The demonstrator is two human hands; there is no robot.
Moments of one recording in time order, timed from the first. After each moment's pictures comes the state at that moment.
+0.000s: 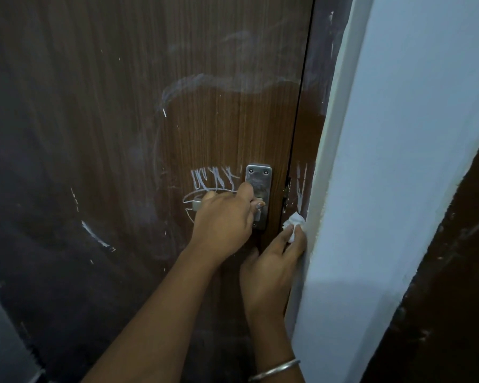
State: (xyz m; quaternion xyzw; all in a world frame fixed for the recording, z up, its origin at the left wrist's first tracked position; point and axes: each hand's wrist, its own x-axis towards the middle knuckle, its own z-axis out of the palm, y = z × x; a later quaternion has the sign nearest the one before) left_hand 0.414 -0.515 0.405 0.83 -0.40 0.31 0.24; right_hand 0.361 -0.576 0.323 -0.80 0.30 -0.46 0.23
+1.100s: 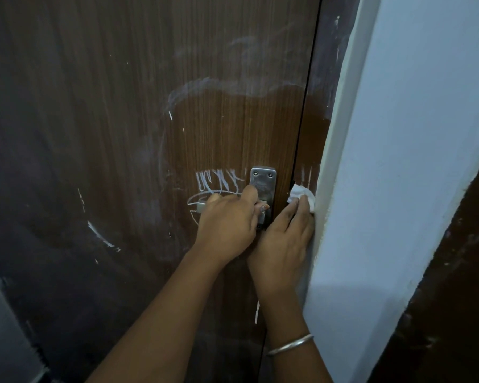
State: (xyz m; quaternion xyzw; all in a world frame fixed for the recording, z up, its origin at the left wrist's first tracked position) left_hand 0.414 -0.516 0.405 0.83 -0.40 0.31 0.24; right_hand 0.368 -0.590 0.358 -0.85 0.29 -0.43 0.10
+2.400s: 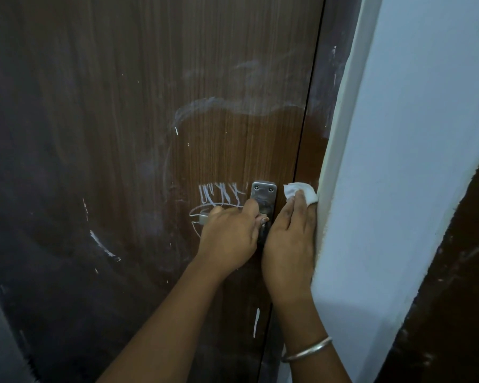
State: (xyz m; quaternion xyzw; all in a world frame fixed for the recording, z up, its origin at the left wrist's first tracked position) left_hand 0.416 -0.517 0.402 0.83 -0.39 0.32 0.24; right_hand 0.358 -0.609 0.383 -0.88 0.17 -0.43 0.10
